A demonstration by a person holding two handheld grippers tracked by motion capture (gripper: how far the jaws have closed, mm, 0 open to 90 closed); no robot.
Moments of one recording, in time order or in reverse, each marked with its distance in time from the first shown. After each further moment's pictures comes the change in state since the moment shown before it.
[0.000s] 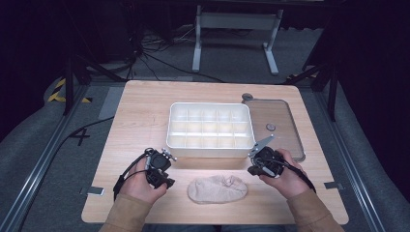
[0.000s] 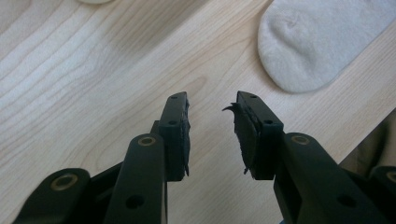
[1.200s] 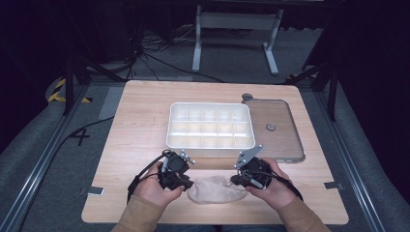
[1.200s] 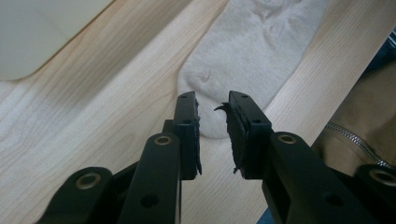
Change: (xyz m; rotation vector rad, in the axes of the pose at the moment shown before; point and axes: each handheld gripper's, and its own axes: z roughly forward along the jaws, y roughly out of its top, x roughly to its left) left arm -0.037 0.021 0.003 -0.084 -0.121 0.080; right arm 0.048 0.018 0.004 -0.112 0.106 -0.103
